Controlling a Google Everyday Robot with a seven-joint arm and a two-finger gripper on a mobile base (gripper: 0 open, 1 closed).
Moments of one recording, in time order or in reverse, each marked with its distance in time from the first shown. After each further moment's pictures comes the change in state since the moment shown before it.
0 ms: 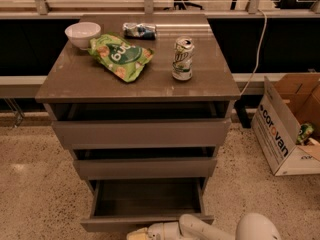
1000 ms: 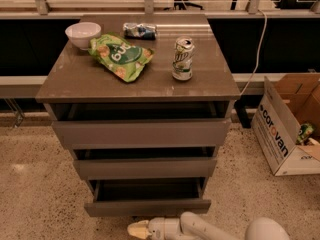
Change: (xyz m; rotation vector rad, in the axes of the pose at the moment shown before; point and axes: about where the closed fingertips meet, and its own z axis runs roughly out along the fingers) arm -0.038 -0.005 -0.009 0.075 -0.077 -0.131
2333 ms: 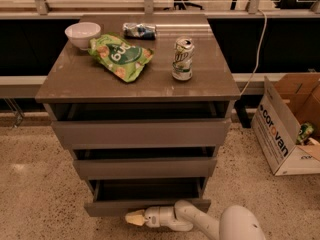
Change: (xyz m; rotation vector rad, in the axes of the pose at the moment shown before) arm -0.022 -0.059 0.024 0.010 0.021 0.040
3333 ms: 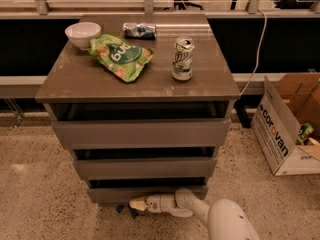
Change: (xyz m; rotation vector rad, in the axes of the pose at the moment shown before) arm -0.050 -0.052 -0.006 0.078 -0.004 -0.026
